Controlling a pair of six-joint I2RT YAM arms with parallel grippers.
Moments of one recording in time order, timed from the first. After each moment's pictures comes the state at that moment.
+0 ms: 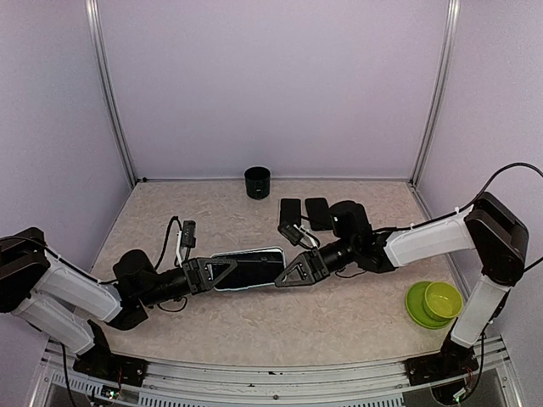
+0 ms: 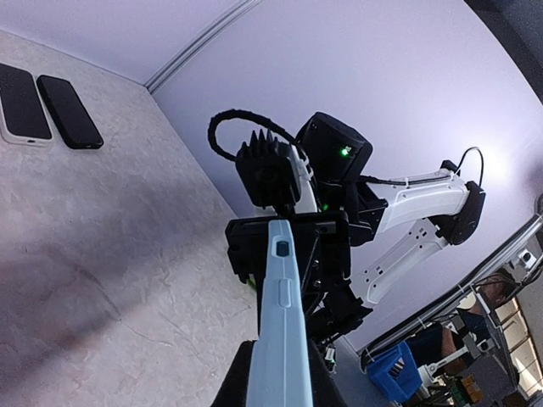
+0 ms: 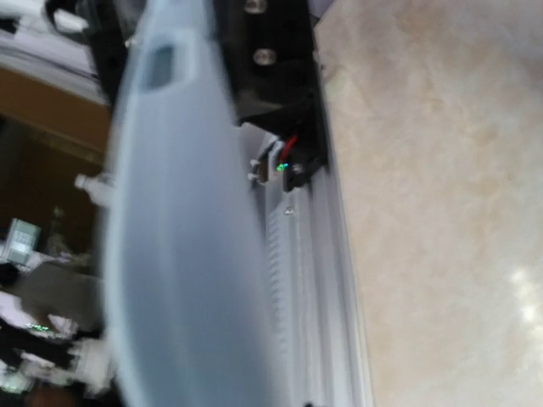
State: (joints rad) left arm -0.88 1.41 0.23 1.29 0.30 -0.91; right arm 0.80 1.73 0.87 0.42 -1.10 0.62
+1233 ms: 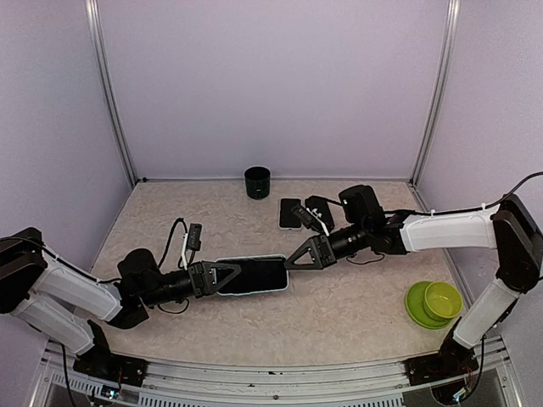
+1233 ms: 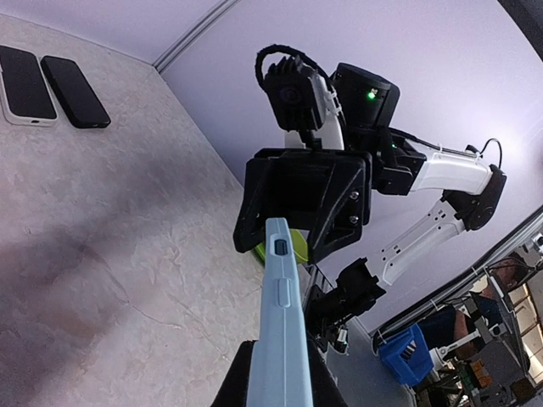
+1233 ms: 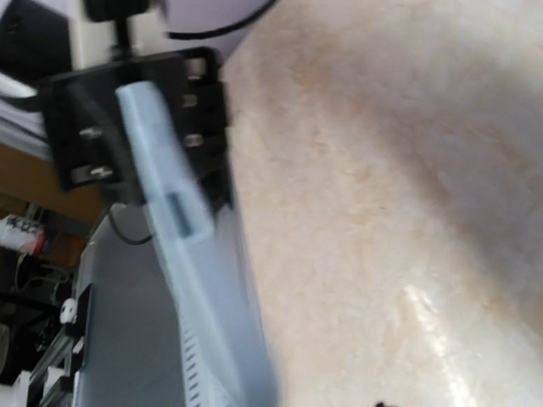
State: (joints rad) left arm -0.89 1.39 0.25 1.18 0.31 -0.86; right arm 0.72 1.60 0.94 0.07 -0.94 0.41
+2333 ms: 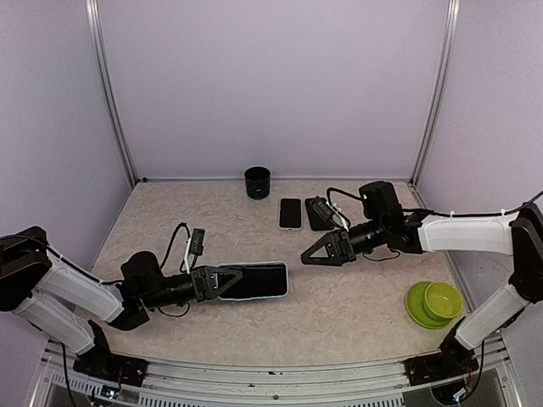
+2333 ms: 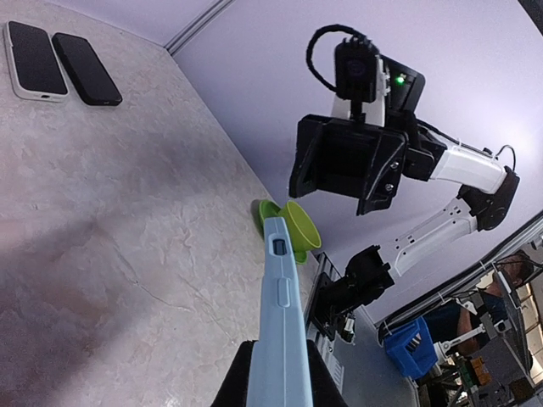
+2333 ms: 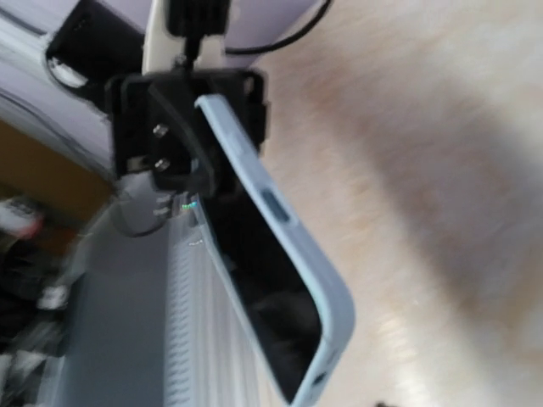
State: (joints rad) left arm -0.90 1.42 0.24 1.18 0.31 -0.87; right arm 0.64 1.51 0.87 0.07 -1.03 0.32
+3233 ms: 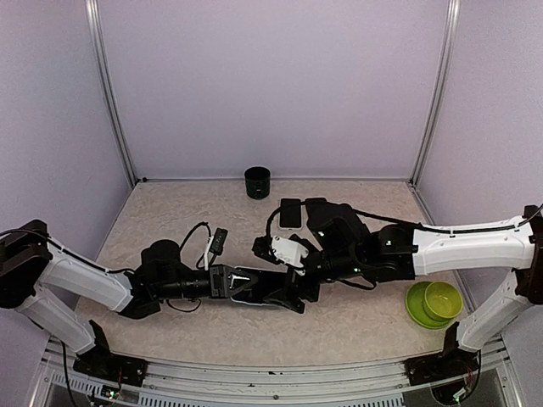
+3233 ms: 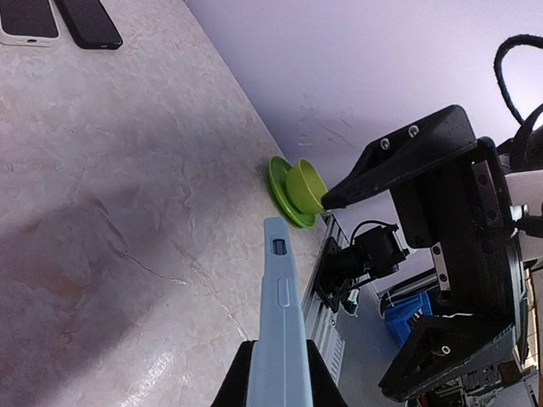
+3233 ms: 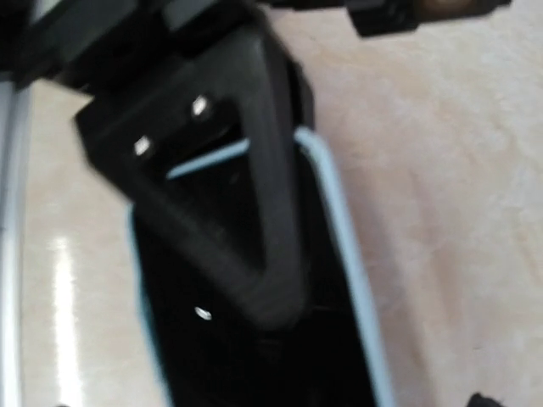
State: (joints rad) left arm -0.91 1.45 0.39 0.90 0.39 -0.87; right arm 1.14 1.46 1.04 -0.19 -0.10 -0.24
